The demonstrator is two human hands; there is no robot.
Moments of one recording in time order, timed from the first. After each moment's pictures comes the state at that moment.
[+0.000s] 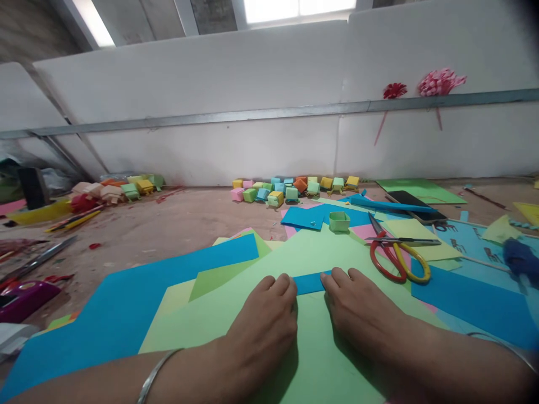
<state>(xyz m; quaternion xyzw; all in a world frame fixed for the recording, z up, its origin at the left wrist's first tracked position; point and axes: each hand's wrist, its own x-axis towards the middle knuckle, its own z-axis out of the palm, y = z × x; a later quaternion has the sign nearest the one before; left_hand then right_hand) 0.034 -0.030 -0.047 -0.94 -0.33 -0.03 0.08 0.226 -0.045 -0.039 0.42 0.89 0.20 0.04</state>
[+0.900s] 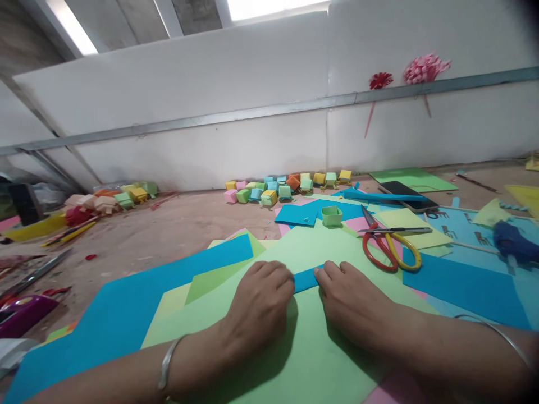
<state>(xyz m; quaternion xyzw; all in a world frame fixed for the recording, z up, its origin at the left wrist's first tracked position) 0.029 -0.020 -0.026 -0.92 -0.31 -0.20 0.13 0.223 -0.047 -0.035 0.42 0.88 0.21 0.02</state>
